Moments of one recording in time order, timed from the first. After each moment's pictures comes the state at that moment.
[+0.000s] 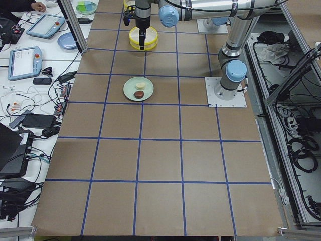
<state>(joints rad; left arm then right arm) -1.51 -1.63 -1.59 -1.41 1.59 0.06 1.56 -1.56 1.55 -1.74 -1.54 0.04</state>
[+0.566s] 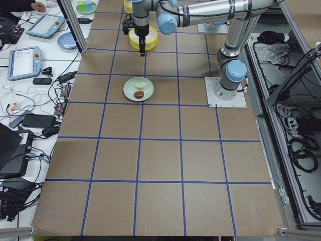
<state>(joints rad) -1.45 -1.66 -1.62 -1.42 1.58 0.07 1.51 -1.52 1.55 -1.75 -1.46 0.03</state>
